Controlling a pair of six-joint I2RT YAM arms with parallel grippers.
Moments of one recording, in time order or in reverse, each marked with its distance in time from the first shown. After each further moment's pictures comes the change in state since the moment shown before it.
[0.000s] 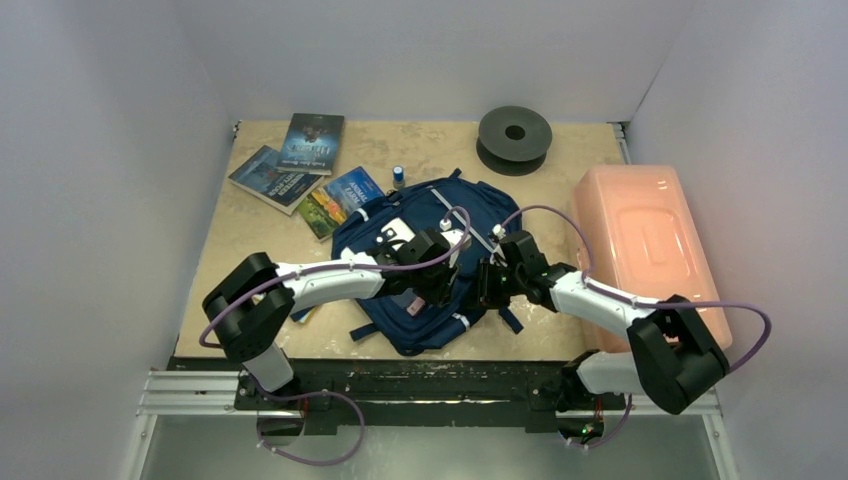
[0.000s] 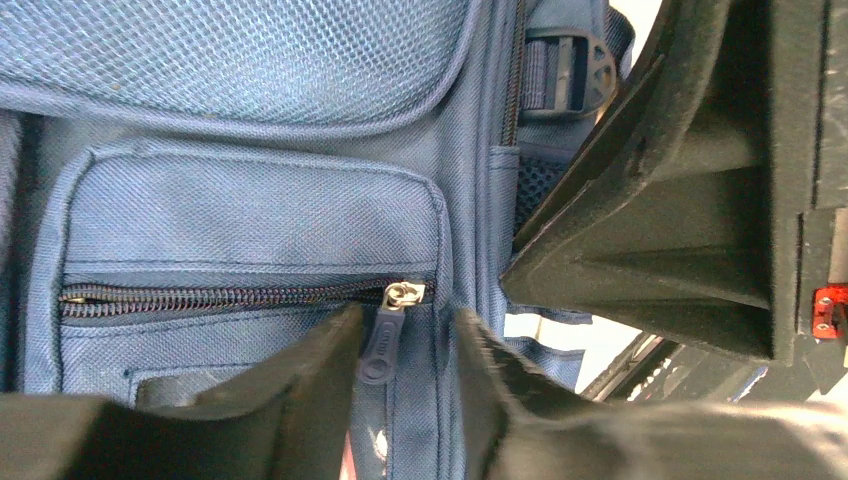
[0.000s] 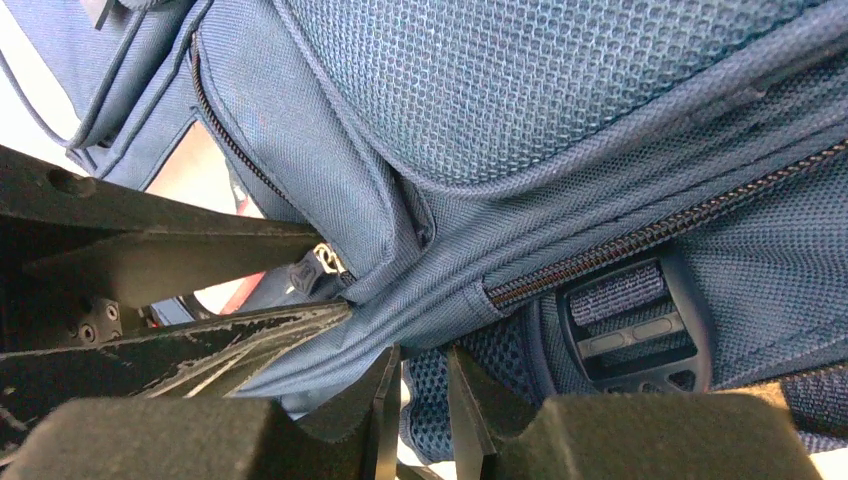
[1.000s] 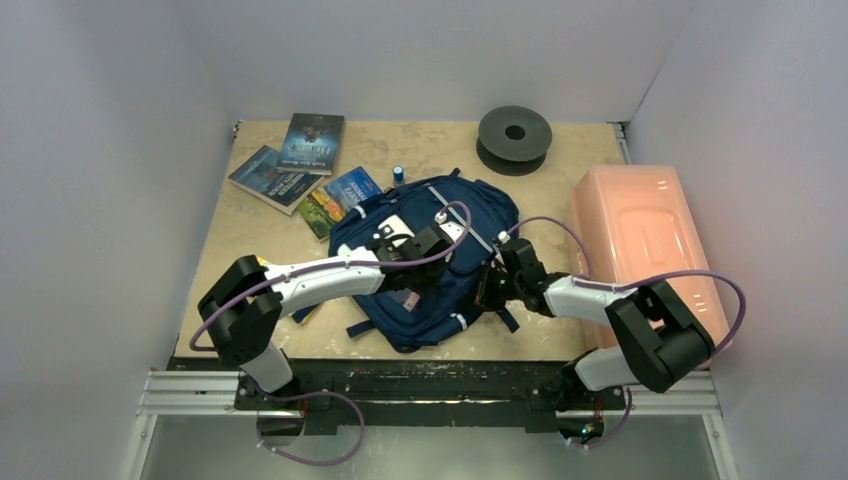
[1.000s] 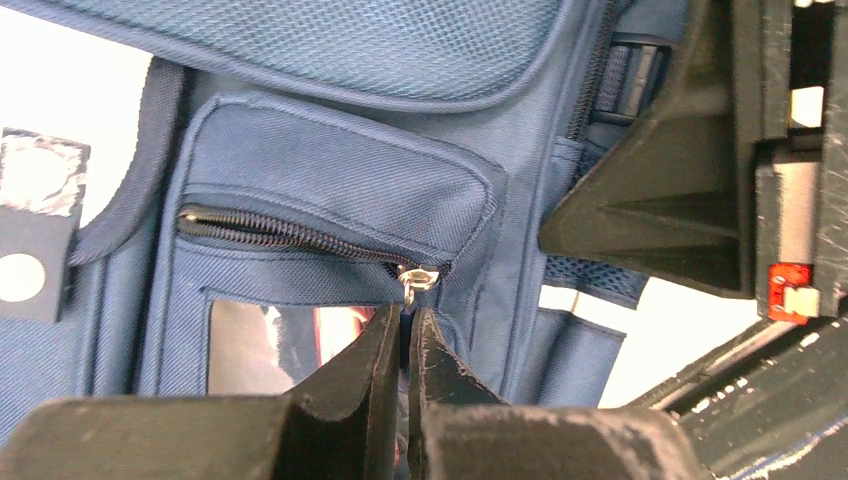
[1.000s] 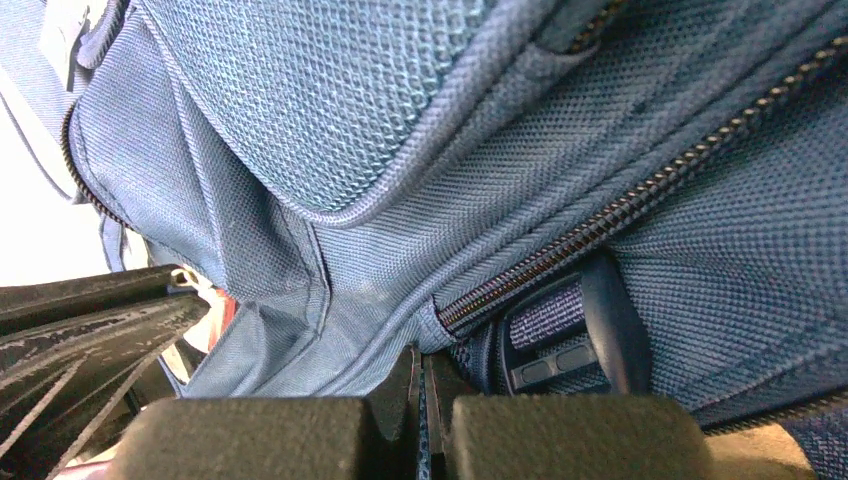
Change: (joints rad) left arm -0.015 -0.029 0.101 -0.226 -0.232 0.004; right arm -0.024 0.119 -0.102 0.253 -0.002 0.163
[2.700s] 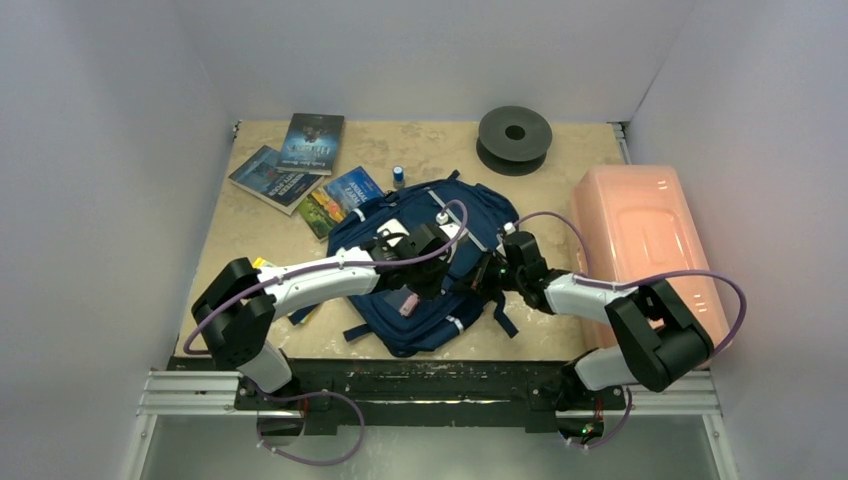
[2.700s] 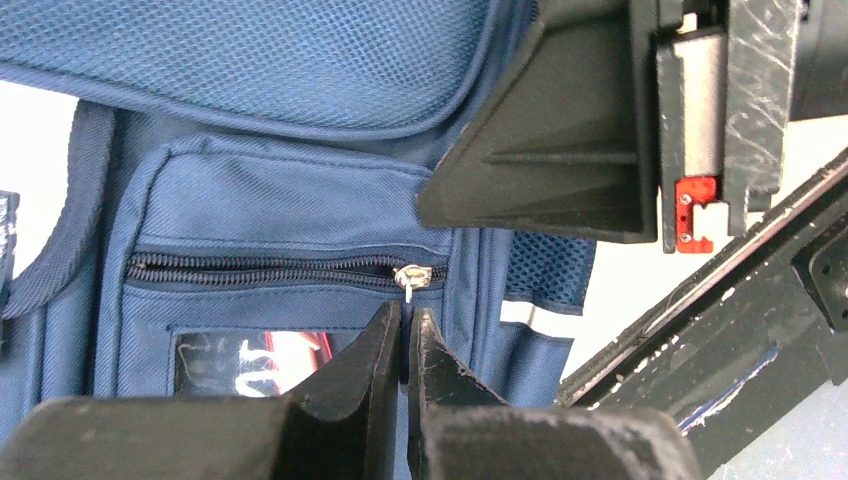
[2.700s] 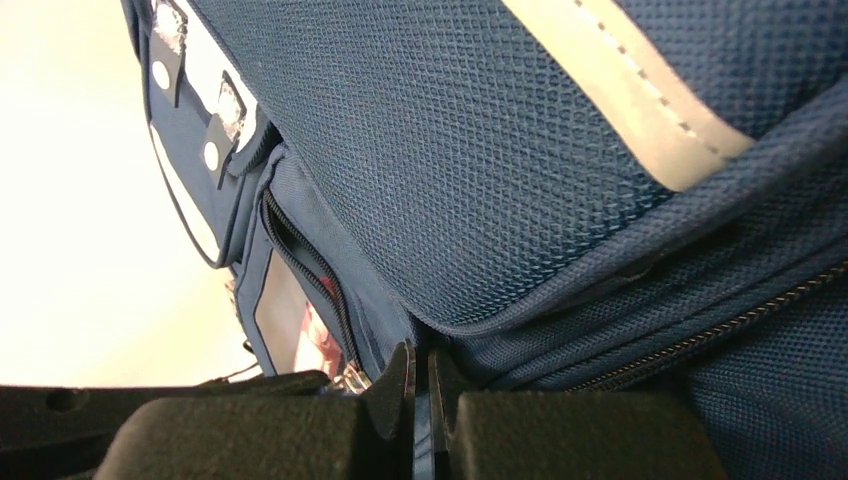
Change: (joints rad) left arm 0.010 -0.038 -0.027 0.045 0.148 0.000; right arm -0.023 0.000 0.032 0.108 -0.025 0.180
